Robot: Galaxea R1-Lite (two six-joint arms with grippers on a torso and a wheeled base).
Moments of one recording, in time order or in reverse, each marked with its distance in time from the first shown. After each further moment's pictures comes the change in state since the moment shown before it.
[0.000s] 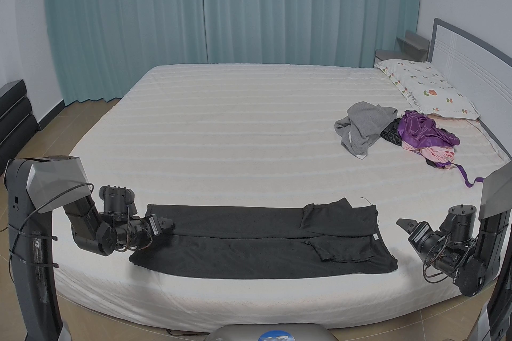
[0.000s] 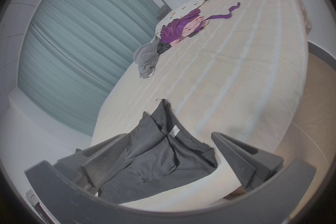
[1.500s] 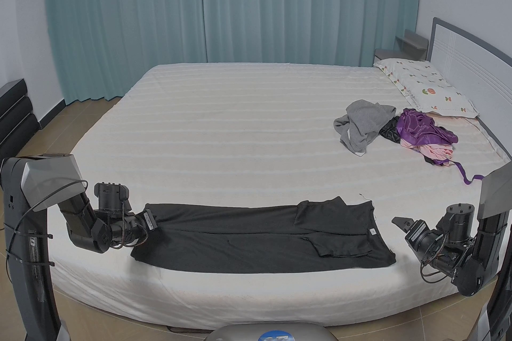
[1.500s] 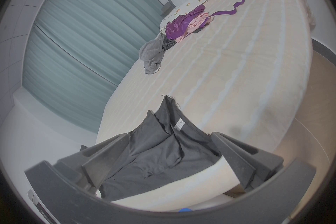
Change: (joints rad) left arm 0.029 -0.024 0.004 0.000 0.000 -0.052; right arm 0.023 -0.003 -0.017 0.000 0.028 0.013
